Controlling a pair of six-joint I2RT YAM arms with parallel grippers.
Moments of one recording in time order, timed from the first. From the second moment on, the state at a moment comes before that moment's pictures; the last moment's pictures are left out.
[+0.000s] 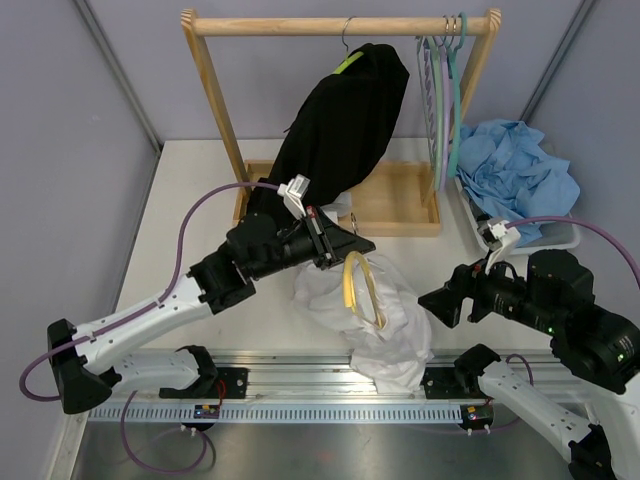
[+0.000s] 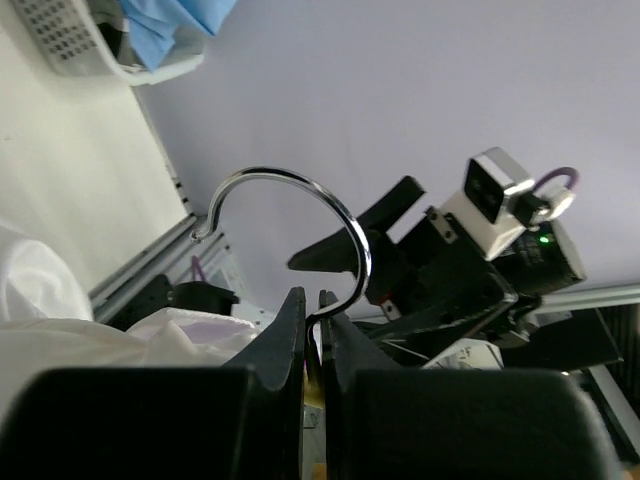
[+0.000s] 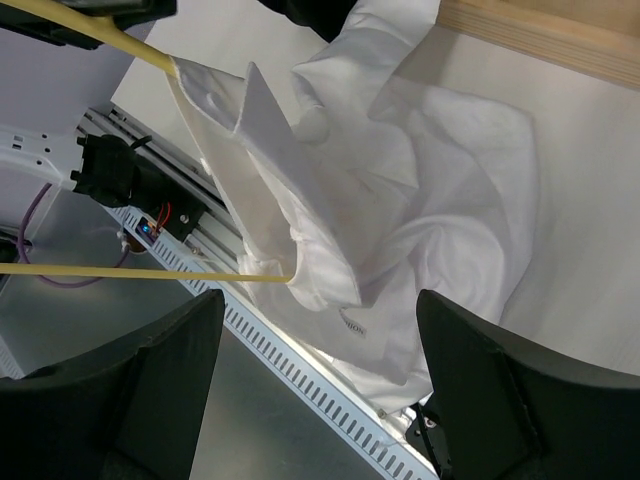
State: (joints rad) left arm -1.00 1.10 1.03 0.04 0.17 -1.25; right arm 0.57 0.61 1.30 -1.14 -0.25 0.35
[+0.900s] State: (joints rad) left arm -1.01 1.17 1.14 0.08 0.32 -1.35; right arm 0.57 0.68 1.11 -0.92 -0.39 0.38
